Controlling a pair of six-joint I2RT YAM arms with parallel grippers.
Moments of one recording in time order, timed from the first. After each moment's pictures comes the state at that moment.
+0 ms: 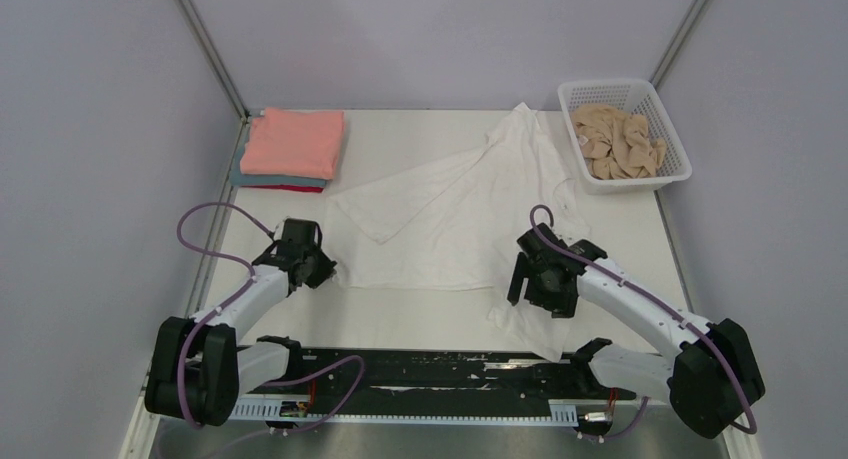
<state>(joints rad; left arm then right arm) -0.18 1.12 0.45 -0.33 -0.08 -0.89 0.59 1.12 0.68 -0.95 0.14 0.86</state>
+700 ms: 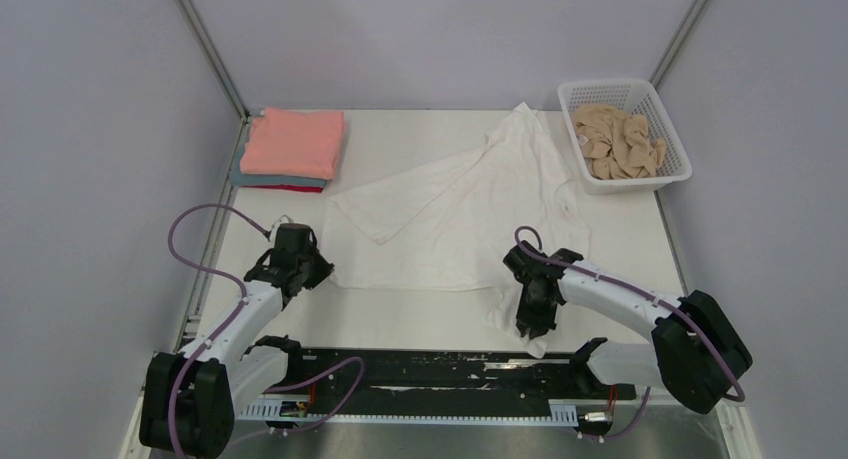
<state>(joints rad) -0.18 0.97 0.42 -0.34 -0.08 -0.84 0.66 1.24 0.60 -0.90 0.04 0.96</state>
